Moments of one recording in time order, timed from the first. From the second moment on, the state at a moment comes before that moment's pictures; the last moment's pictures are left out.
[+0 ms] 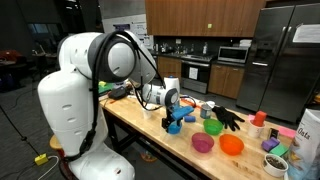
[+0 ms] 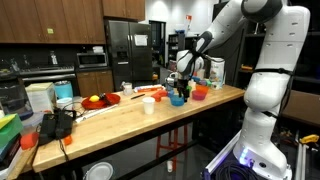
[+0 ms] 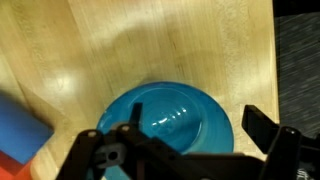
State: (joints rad) arm -0.03 -0.04 -0.05 -2.49 -0.08 2.45 -1.16
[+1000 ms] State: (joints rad) arm -0.08 0.03 -0.07 -2.43 0.02 2.36 -1.23
